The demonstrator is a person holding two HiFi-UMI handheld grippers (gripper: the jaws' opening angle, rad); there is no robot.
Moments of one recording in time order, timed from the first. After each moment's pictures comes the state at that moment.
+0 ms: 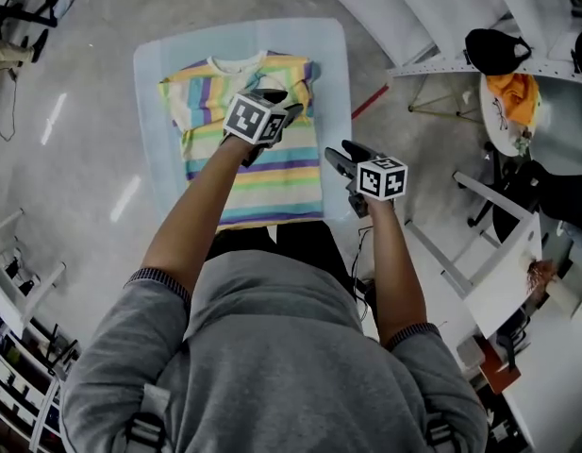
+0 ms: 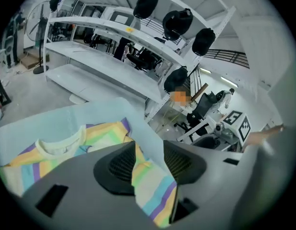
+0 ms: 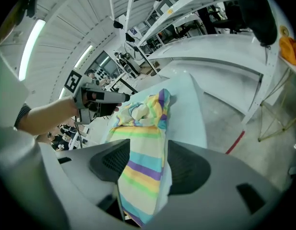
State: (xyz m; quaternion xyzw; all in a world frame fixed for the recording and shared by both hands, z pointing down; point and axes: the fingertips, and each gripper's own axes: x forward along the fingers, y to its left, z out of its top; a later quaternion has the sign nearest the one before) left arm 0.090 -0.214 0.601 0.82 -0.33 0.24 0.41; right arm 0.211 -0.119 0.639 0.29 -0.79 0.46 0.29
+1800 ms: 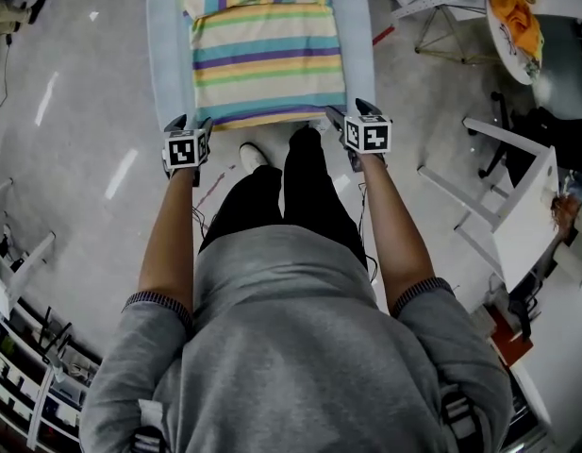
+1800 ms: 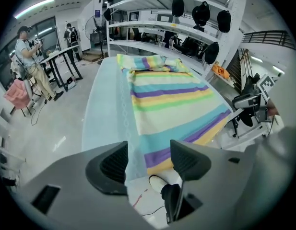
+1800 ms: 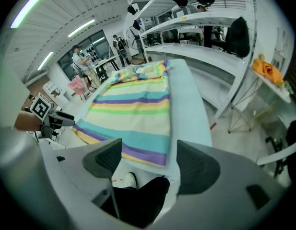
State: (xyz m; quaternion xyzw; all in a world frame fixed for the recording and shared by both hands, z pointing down) left arm -0.143 0.186 0.711 0.63 -0.57 0.33 0.40; right arm 0.224 0.100 0.706 0.39 -0.76 0.35 0.40
